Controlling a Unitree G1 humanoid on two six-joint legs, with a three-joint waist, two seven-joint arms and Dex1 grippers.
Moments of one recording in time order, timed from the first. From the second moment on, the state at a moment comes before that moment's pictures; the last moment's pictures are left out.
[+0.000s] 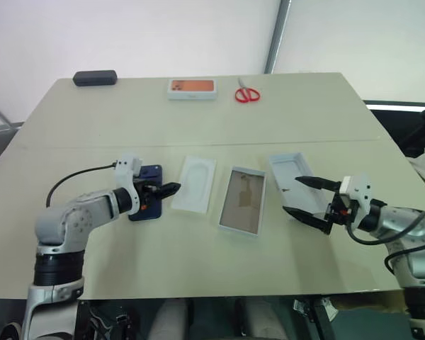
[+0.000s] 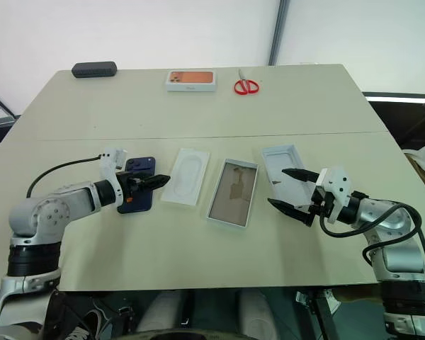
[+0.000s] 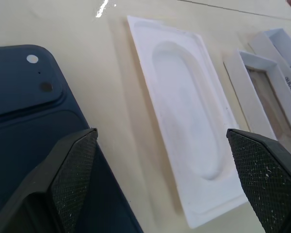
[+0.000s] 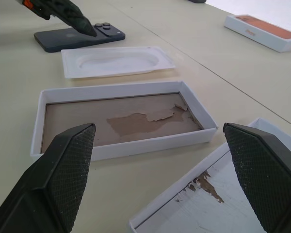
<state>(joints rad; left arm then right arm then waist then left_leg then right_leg) -0.42 0.47 0.22 -0.09 -0.71 1.15 -0.43 -0.10 -0.70 -0.19 -0.02 0.45 0.05 1.11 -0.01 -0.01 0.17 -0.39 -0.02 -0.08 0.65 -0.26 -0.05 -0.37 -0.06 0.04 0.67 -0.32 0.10</state>
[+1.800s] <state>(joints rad) -0.60 0.26 0.36 0.15 -0.71 1.38 -0.29 -0.14 -0.68 -0.13 -0.16 0.44 0.08 1.02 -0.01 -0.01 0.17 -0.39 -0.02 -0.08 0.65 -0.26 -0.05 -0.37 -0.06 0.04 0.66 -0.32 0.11</state>
